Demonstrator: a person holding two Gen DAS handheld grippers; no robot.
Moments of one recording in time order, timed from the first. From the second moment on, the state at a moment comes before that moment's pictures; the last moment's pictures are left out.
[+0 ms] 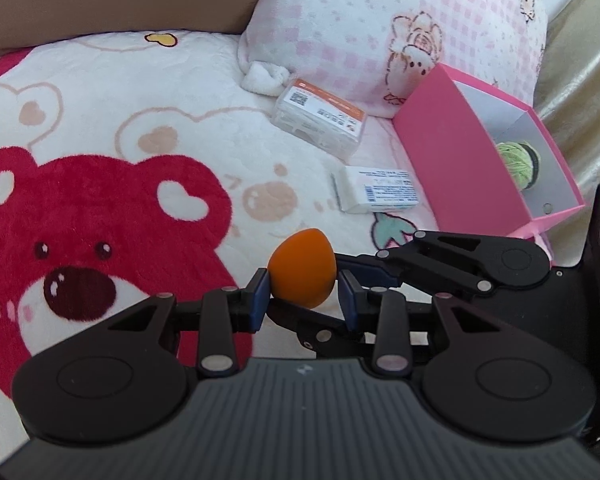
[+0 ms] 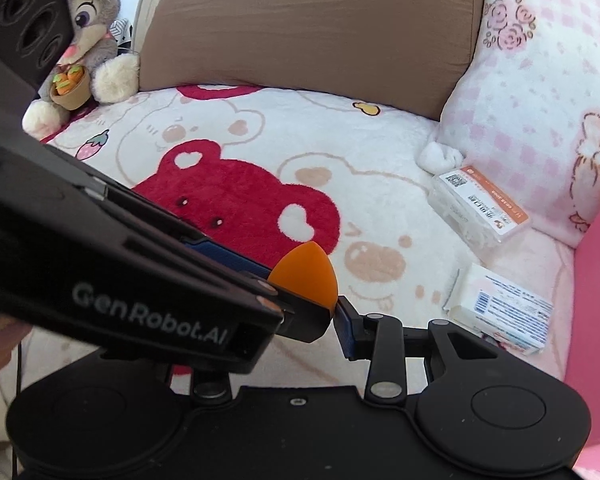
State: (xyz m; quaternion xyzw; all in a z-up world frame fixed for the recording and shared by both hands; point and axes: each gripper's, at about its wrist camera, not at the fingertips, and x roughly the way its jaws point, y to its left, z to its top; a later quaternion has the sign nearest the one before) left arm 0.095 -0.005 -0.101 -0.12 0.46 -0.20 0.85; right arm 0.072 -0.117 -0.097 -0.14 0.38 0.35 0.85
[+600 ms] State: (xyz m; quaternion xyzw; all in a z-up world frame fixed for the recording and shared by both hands) left arm 0.062 -0.029 -0.061 -0.12 0.45 -0.23 0.85; right arm 0.042 -0.147 -0.054 -0.13 0.38 0.32 0.86
